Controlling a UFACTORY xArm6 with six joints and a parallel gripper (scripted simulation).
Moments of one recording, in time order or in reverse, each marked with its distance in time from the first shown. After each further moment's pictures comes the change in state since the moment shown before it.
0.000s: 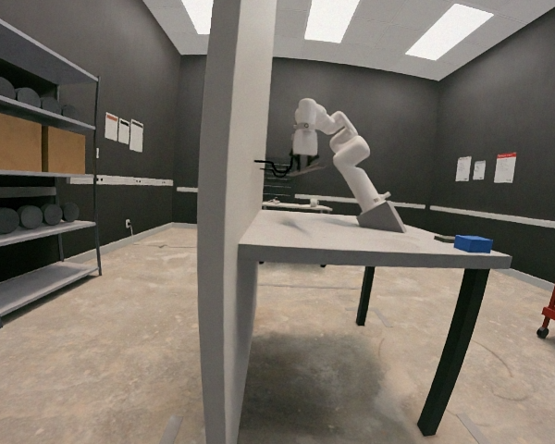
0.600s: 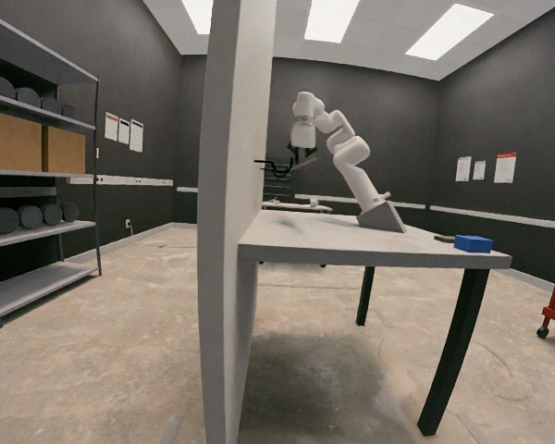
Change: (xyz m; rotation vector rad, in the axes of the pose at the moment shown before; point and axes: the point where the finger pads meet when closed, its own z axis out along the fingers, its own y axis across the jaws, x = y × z) arm 0.004 -0.010 -0.030 0.000 0.000 0.000
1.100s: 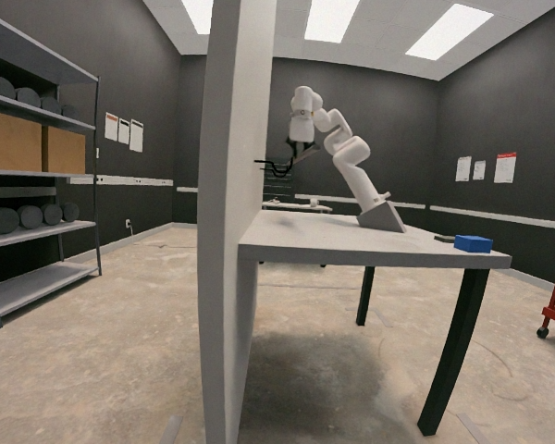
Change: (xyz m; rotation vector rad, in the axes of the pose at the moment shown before) arm 0.003 -0.008 -0.025 0.000 0.000 0.000
